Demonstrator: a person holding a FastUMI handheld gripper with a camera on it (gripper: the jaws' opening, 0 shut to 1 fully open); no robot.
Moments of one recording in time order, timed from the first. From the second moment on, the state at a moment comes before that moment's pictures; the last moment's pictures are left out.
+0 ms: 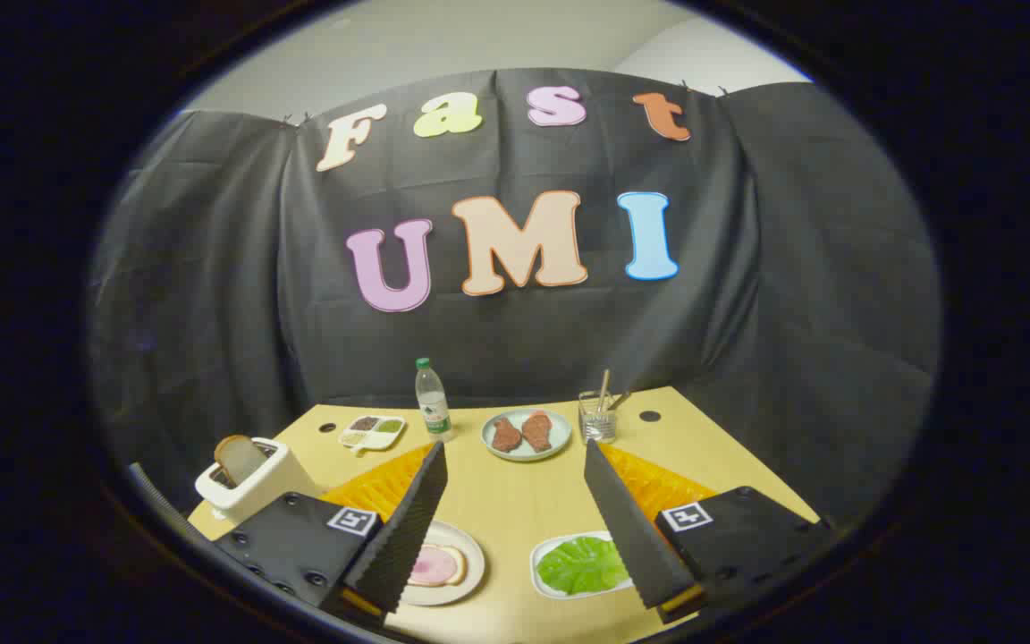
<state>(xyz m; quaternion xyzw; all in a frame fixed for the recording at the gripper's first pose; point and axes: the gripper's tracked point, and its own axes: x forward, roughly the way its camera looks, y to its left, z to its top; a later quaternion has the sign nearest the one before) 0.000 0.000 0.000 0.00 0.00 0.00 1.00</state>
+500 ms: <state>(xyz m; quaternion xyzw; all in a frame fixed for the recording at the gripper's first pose) 0.001 -0.006 -0.004 0.00 0.00 0.00 1.00</state>
